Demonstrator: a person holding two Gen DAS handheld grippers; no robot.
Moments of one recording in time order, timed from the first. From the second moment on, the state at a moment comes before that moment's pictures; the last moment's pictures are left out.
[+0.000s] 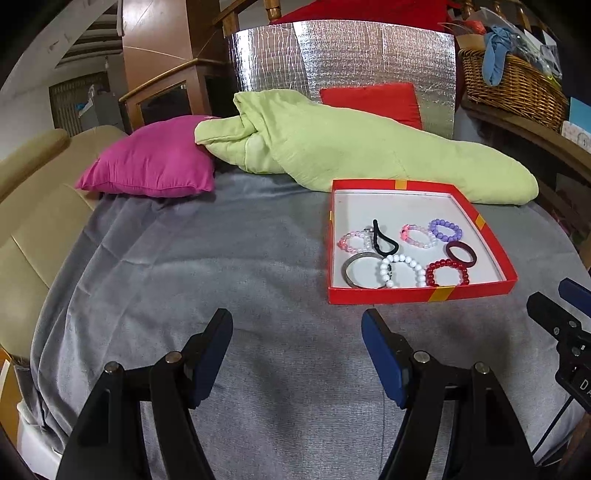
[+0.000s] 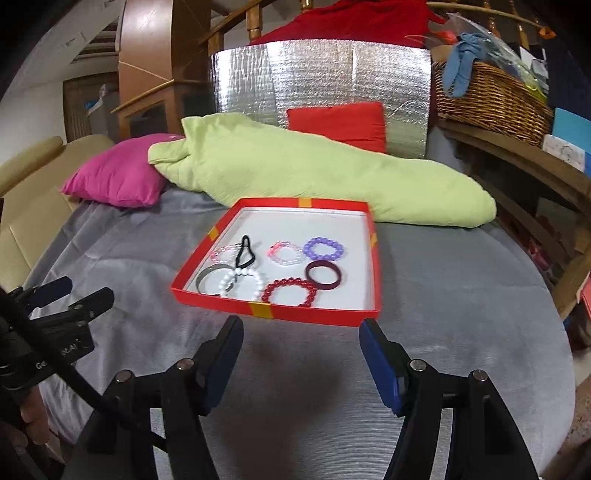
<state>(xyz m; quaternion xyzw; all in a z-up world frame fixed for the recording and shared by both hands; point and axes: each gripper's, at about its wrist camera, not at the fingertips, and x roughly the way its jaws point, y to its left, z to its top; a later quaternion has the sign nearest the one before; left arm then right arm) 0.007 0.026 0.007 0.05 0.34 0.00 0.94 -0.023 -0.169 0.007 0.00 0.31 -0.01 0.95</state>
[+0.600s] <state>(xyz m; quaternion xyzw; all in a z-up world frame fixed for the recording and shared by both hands) 0.012 0.027 0.002 0.05 0.36 0.00 0.93 -0.018 -0.164 0.003 0.00 0.32 0.00 0.95</state>
